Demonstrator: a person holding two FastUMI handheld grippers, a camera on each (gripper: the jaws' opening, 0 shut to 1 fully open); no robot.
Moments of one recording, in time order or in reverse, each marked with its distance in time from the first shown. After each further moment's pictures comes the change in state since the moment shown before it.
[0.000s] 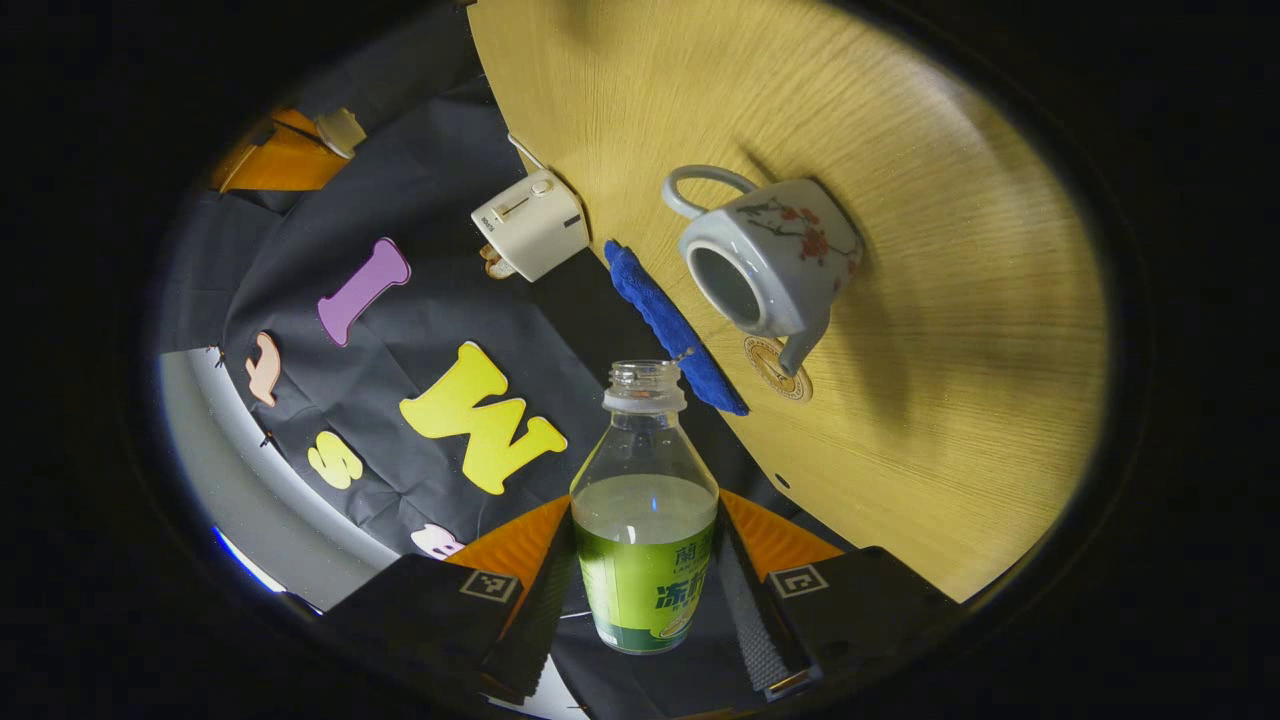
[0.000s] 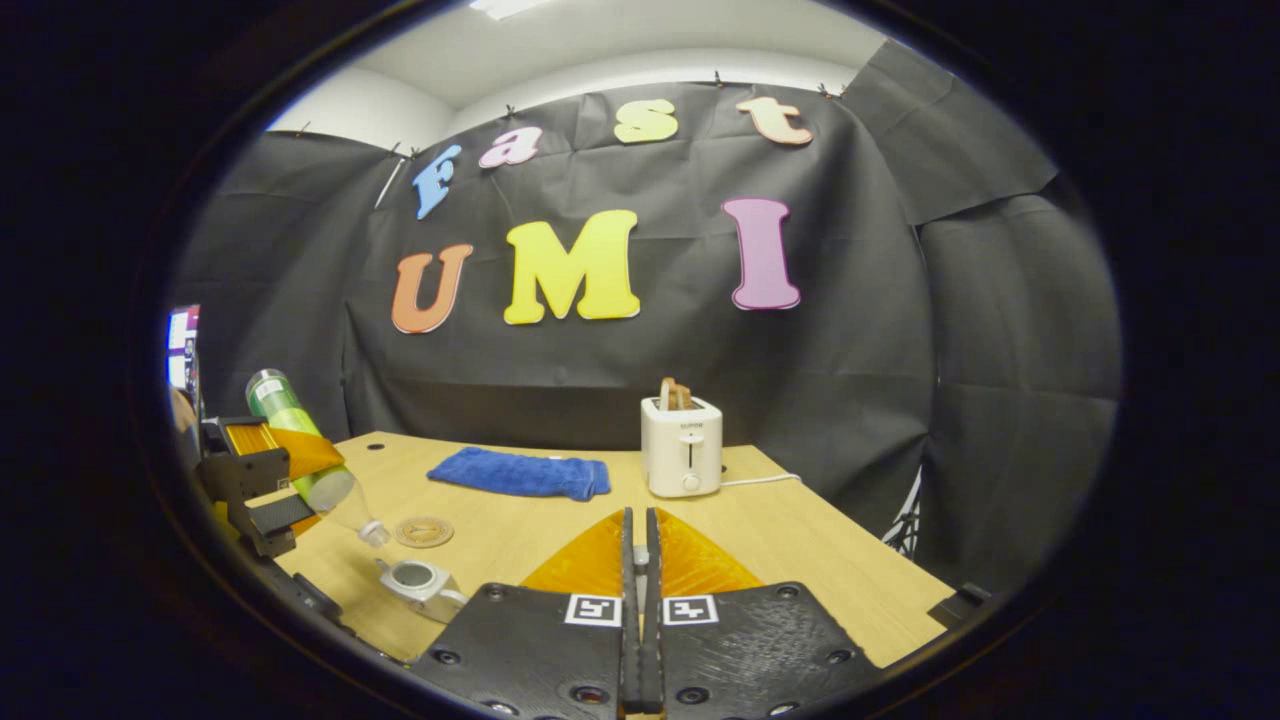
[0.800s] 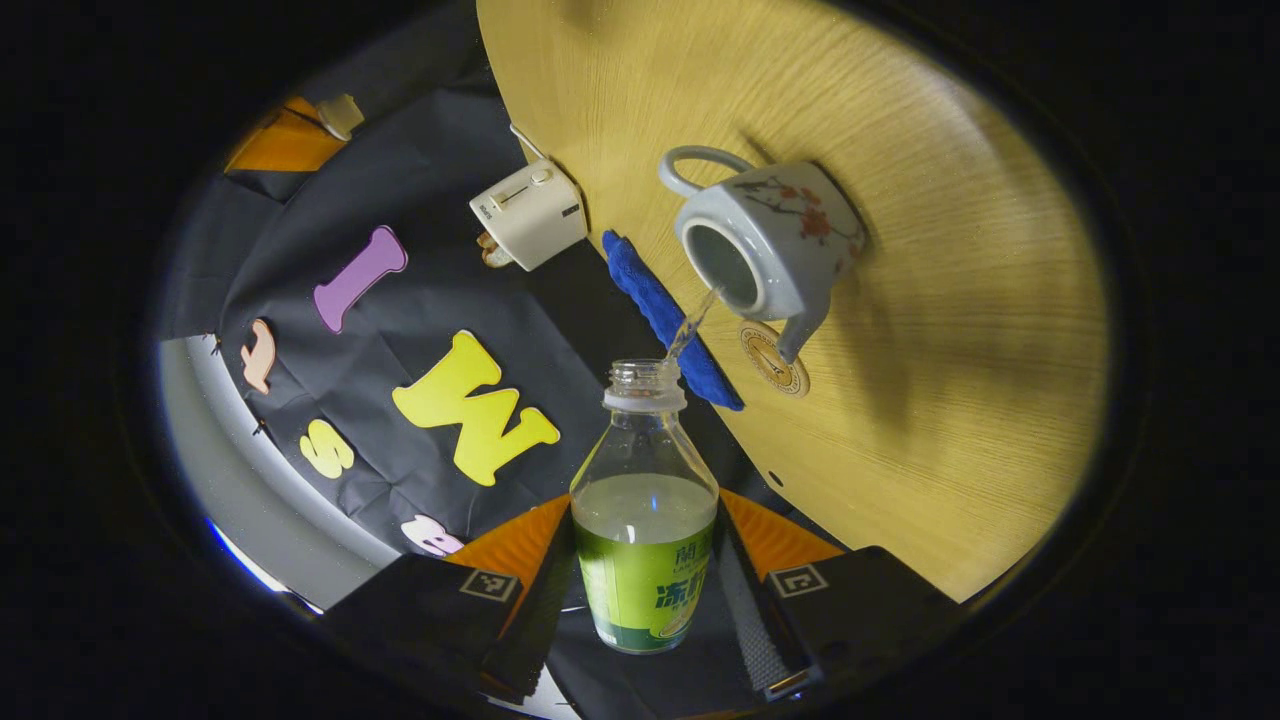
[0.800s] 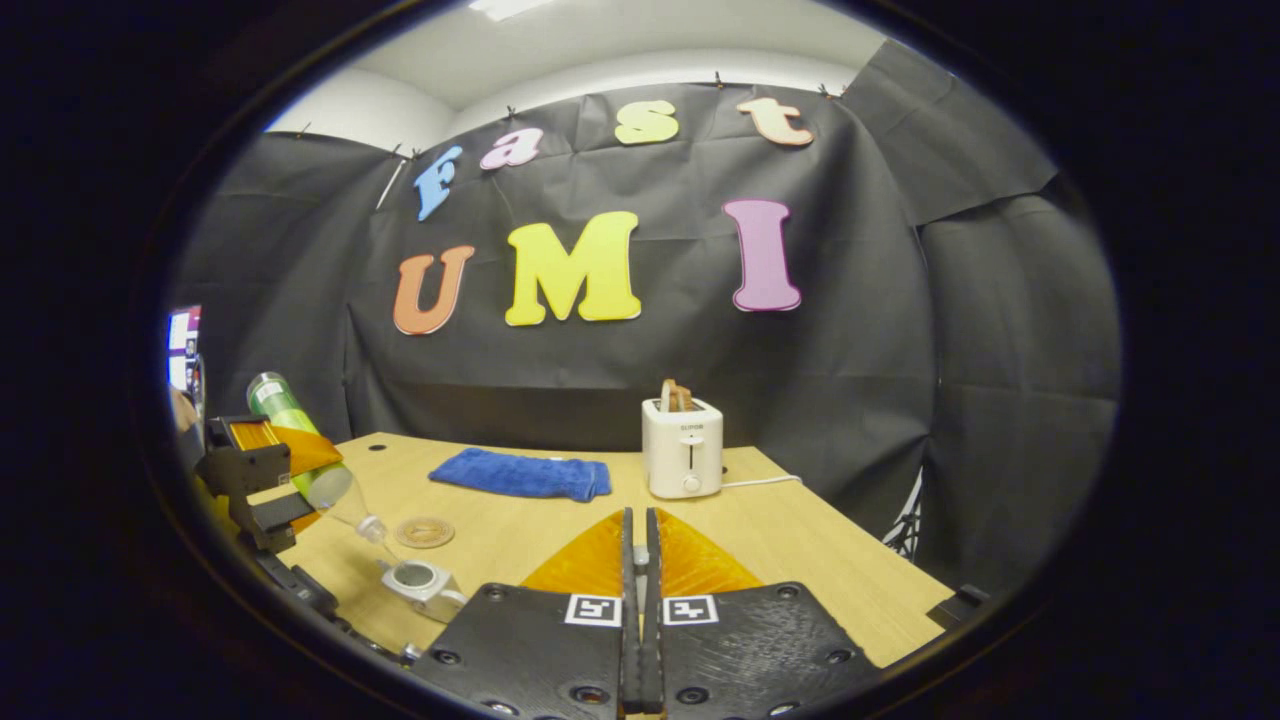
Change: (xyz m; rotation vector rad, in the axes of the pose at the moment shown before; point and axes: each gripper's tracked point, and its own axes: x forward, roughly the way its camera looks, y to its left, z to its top) left arm 0.001 -0.002 -0.008 -0.012 0.007 -0.009; right arm -0.001 0.001 0.002 -0.002 -0.003 0.008
